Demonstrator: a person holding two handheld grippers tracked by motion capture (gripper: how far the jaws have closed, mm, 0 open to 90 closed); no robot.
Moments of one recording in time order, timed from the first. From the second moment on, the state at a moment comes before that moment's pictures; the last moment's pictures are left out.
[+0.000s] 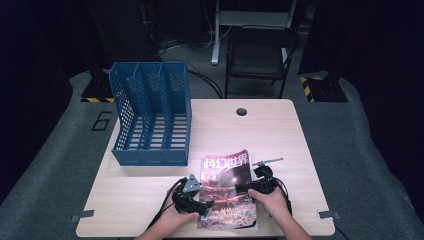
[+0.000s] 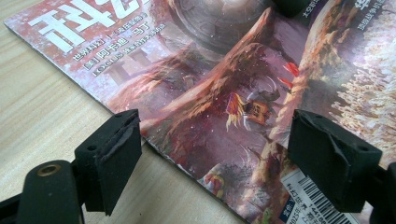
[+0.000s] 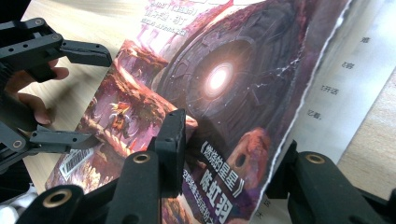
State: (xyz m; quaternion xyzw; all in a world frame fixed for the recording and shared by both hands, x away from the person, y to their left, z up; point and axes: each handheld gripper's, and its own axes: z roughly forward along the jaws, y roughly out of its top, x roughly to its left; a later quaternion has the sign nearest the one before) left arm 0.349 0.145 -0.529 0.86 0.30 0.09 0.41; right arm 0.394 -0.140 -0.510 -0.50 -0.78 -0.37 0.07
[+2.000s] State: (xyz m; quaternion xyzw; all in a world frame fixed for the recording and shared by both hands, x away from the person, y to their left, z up) left arm 0.361 0.147 -0.525 0.86 0.31 0.08 0.40; right arm 0.375 -0.134 -0.499 -0.45 -0.77 -0.44 0.00
